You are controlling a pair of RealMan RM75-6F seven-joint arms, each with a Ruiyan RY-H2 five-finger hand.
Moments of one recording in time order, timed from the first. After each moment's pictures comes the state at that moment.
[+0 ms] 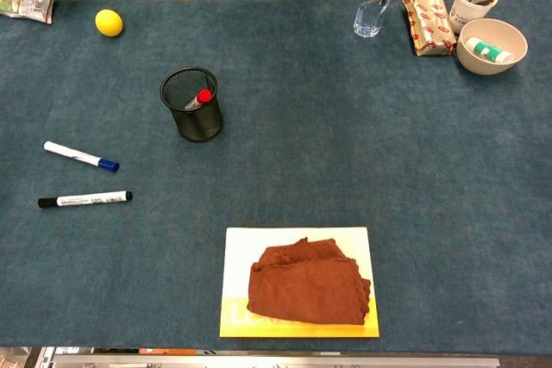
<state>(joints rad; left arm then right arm) -0.07 -1.13 -0.01 -1.62 1.49 1.49 0.19 0.11 -1.12 0.05 -1.62 -1.57 1.47 -0.12</state>
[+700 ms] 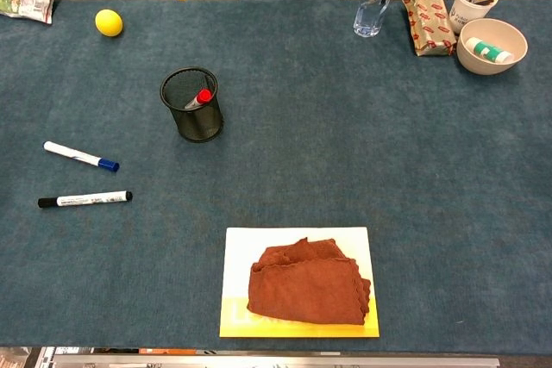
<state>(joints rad) -0.06 -1.13 0.00 -1.63 1.49 1.48 0.20 0.12 -1.13 0.04 -1.61 -1.57 1.46 -0.12</state>
